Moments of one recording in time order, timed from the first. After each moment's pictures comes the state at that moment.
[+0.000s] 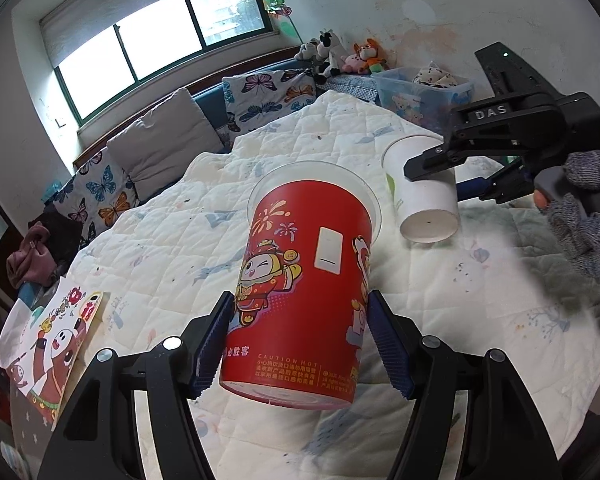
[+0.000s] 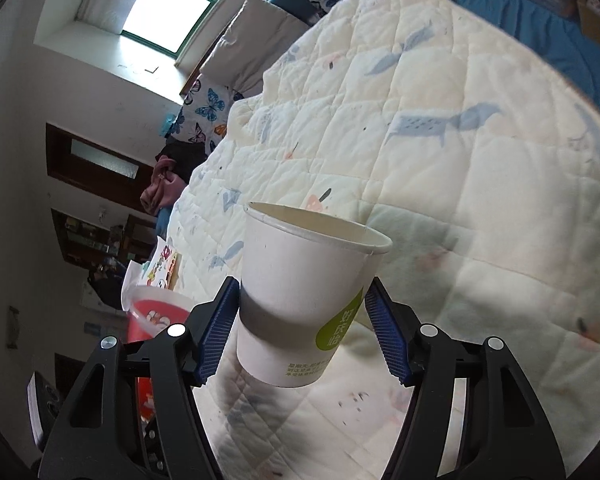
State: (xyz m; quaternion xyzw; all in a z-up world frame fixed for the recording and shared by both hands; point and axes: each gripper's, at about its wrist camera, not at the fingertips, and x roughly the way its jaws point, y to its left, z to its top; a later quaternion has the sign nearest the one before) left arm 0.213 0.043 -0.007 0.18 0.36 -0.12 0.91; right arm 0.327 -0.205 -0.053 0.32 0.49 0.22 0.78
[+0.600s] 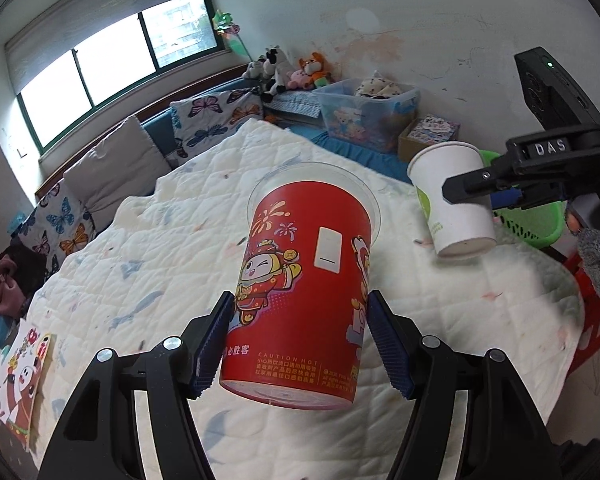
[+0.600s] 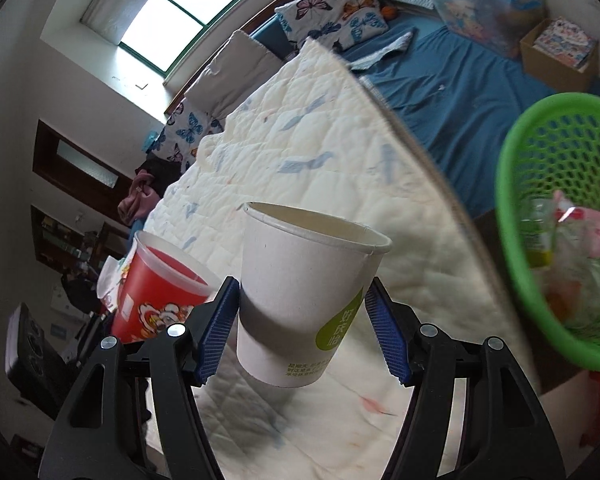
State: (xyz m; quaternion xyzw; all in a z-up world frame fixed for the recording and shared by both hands) left arm 0.202 -0.072 -0.003 0.18 0.34 -0.20 0.90; right arm 0.248 -0.326 -0.027 0.27 0.46 0.17 0.83
